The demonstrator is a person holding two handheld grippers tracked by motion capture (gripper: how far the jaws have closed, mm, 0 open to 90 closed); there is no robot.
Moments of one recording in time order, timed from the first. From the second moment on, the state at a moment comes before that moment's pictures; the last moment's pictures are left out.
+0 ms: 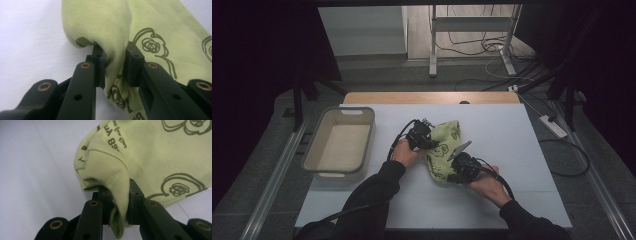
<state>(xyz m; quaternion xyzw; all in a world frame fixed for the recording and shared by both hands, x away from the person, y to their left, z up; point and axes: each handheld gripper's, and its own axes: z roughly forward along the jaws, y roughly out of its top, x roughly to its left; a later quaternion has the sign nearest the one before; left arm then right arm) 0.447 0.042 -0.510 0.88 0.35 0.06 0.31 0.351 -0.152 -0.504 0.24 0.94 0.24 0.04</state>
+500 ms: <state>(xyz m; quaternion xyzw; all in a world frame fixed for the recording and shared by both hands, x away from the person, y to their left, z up) 0.436 0.045 -0.488 0.89 0.33 0.10 0.30 0.343 -0.150 -0.482 0.24 0.92 0.29 0.04</state>
